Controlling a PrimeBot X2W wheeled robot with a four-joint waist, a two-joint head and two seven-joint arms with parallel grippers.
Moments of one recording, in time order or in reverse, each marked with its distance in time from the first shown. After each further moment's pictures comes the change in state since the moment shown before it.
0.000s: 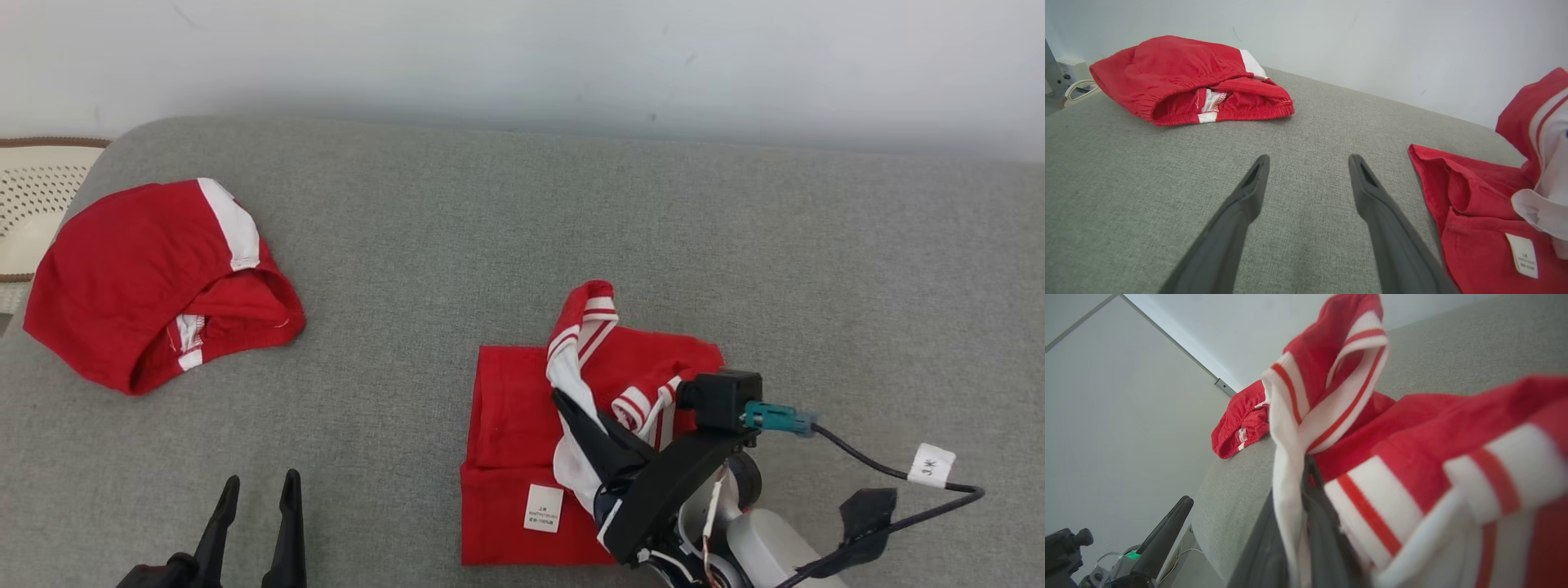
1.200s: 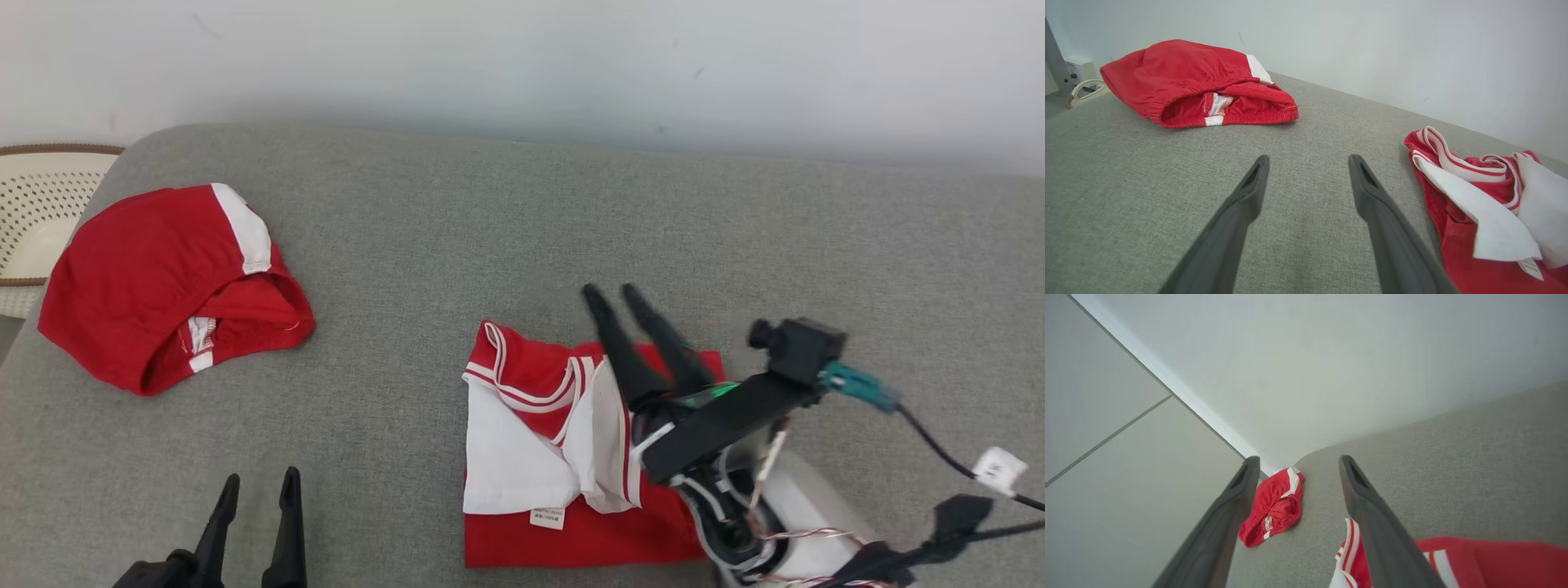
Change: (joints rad) left arm -0.013 0.000 -0.012 0.023 -0.024 0.010 0.000; right arm -0.118 -0.047 0.043 0.015 0.189 0.000 -0.275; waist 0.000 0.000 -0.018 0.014
